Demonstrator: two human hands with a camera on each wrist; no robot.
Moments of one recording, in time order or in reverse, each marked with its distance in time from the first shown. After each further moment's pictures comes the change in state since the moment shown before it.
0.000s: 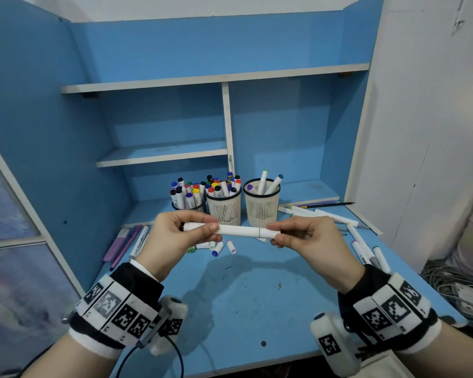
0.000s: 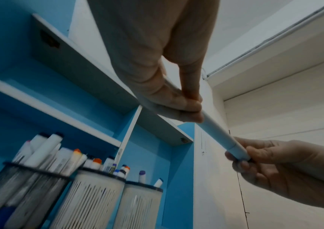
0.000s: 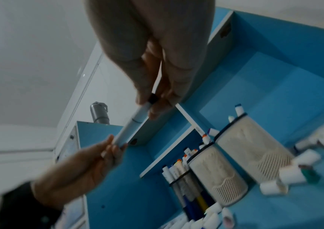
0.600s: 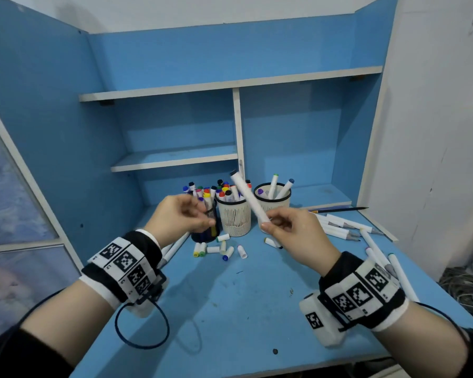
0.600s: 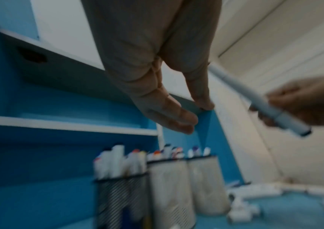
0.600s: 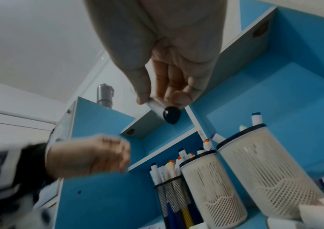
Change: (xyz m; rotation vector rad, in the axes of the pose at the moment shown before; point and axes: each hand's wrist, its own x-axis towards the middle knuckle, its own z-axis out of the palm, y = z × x) left_hand 0.055 -0.001 -0.038 0.445 0.011 -0.004; right_hand 0.046 0.014 0.025 -0.348 0.021 -0.084
